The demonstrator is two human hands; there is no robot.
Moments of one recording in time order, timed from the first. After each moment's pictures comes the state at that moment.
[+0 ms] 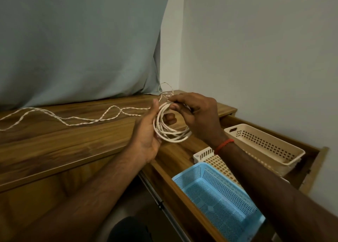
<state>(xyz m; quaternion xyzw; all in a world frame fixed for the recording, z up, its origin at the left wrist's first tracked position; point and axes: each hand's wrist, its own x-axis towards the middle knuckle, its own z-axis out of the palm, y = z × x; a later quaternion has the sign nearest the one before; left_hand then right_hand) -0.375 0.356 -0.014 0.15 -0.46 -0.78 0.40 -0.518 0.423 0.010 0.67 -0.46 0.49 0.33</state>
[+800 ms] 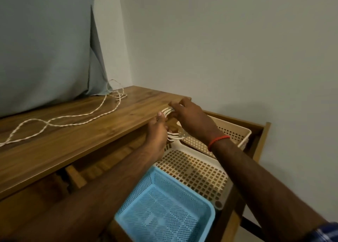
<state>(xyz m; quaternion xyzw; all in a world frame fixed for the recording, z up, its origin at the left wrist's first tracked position) -0.587 0.398 -0.066 0.26 -0.57 -0.71 0.33 -0.690 0.480 -0.046 0.54 -0.76 0.22 0.28</state>
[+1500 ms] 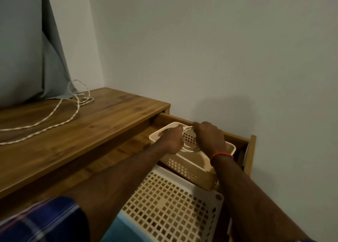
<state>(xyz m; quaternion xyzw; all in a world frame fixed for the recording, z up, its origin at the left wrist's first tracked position) -0.766 0.391 -0.093 0.12 -0.96 -0.21 0.10 -0.836 0.516 -0.101 0.32 -0.91 0.11 0.23</state>
